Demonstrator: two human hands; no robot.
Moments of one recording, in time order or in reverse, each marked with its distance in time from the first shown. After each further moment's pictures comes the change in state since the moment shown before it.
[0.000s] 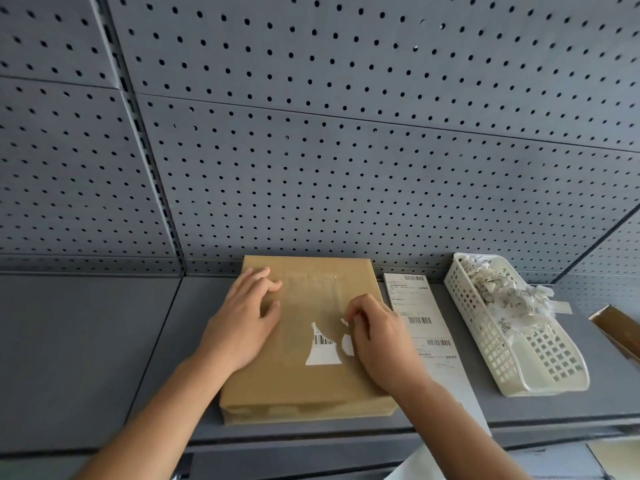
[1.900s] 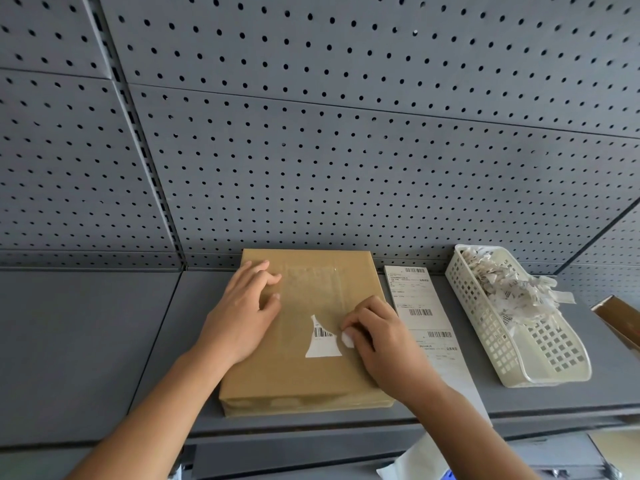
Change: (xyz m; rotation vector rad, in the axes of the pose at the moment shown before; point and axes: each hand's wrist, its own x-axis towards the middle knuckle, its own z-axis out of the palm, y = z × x) left_hand 0.002 -0.003 0.003 -0.004 0.006 0.009; right_hand -0.016 0.006 -0.008 -0.057 -0.092 -0.187
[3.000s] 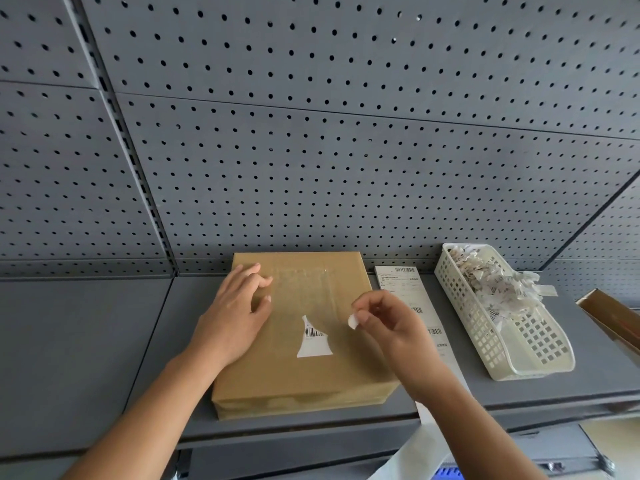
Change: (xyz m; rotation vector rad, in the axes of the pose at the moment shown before) left_hand 0.001 0.002 -0.002 0.036 -0.014 0.000; right_hand -0.006 -0.019 -0.033 0.708 0.074 0.353
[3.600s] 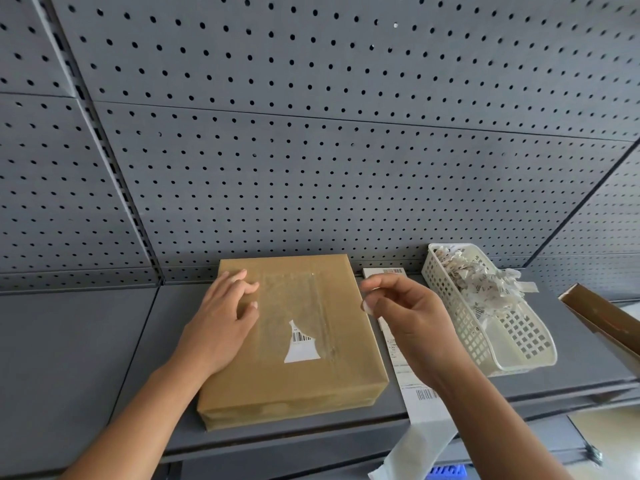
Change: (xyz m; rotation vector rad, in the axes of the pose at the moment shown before) left_hand 0.000 -0.003 0.000 -0.006 0.001 0.000; right_hand 0.005 -0.026 -0.025 0.220 0.113 0.021
